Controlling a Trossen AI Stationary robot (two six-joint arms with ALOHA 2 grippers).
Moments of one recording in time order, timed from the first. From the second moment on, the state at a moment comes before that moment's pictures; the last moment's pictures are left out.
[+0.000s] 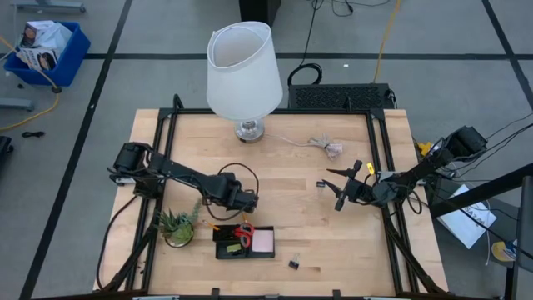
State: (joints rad) left arm -0.22 1.81 1.15 -0.90 -0.20 -1.77; right arm 0.50 1.03 0.02 0.93 0.96 -0.41
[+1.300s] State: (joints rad) left arm -0.17 1.89 1.20 -0.60 -0.45 -1.03; right arm 0.50 1.03 0.02 0.93 0.96 -0.40
